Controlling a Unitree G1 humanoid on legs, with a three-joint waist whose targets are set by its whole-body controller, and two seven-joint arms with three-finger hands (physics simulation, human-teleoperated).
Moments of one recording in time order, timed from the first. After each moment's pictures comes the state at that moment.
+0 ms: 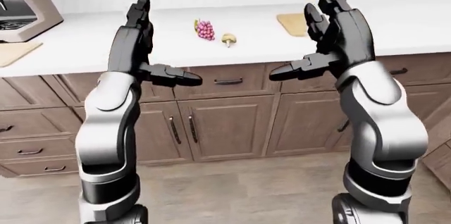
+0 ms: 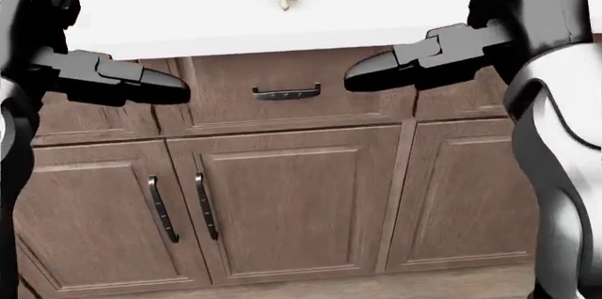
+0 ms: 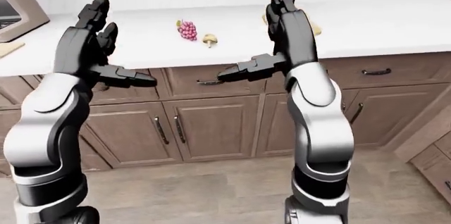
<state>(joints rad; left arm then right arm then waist) -0.69 0.26 0.14 -0.34 0.05 0.82 -0.13 -0.72 -0.24 -0.13 -0.45 0.05 0.84 0.12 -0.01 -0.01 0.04</state>
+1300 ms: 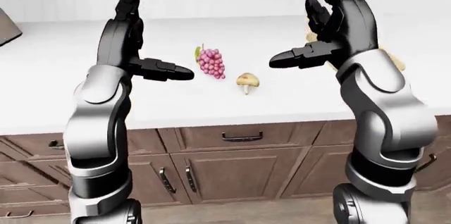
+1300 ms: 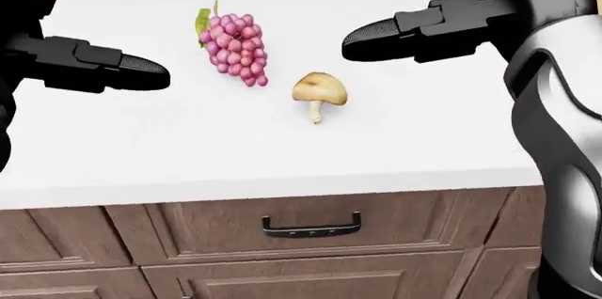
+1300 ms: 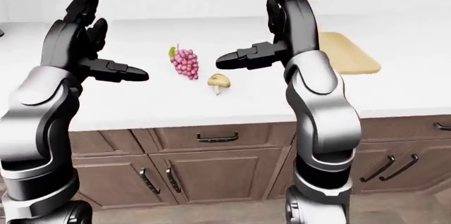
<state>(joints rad) -0.73 0.32 0.16 -0.31 0.04 0.84 -0.13 -0.80 -0.26 -0.15 -0.41 0.15 0.89 0.03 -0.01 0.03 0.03</state>
